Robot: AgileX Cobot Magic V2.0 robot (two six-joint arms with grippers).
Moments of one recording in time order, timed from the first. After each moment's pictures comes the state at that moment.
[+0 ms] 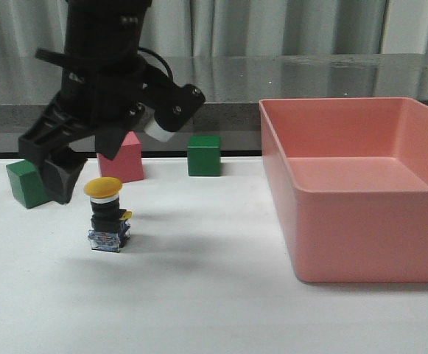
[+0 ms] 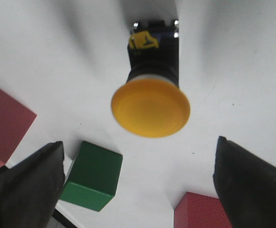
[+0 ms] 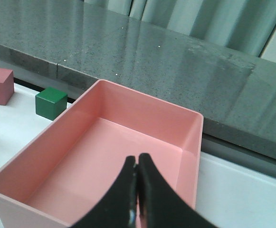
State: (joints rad) left arm -0.66 1.95 -1.54 0.44 1.21 0.99; right arm 0.16 0.45 -0.40 0.25 0.19 -0.48
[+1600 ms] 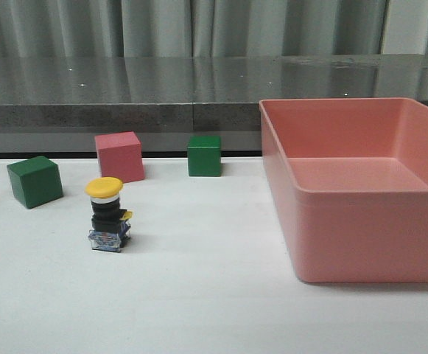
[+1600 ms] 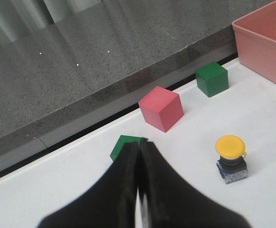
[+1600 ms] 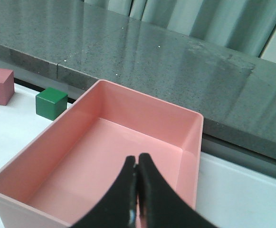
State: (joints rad) left arm -0.29 0.59 -0.49 0.01 0.25 0.25; right arm 0.16 0.45 -0.40 0.25 0.19 -0.48
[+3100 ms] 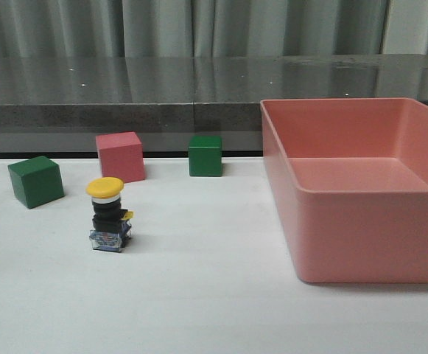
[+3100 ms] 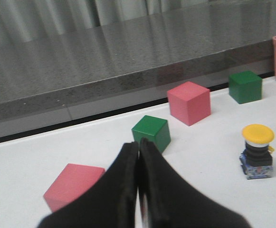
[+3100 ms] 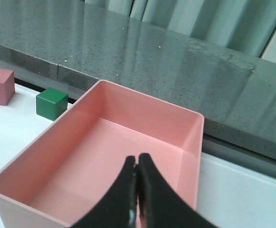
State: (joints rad) left arm -0.15 0.26 -0.13 0.17 0.07 -0.05; right arm 0.16 0.45 -0.40 0.25 0.19 -0.48
